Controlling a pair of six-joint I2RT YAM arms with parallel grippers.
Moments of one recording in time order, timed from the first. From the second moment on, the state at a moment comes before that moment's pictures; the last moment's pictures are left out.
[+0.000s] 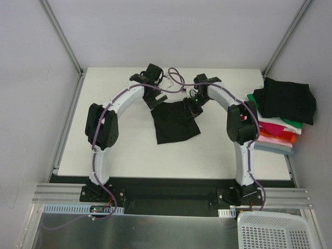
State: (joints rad) left arm -0.49 2.07 1.83 -0.81 -0.12 0.56; right arm 0.38 2.22 1.83 -1.05 -0.61 -0.13
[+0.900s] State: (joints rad) left arm -0.46 2.08 1.81 -0.79 -0.14 0.54; right arm 0.33 2.09 1.93 -1.21 -0.23 -0.17
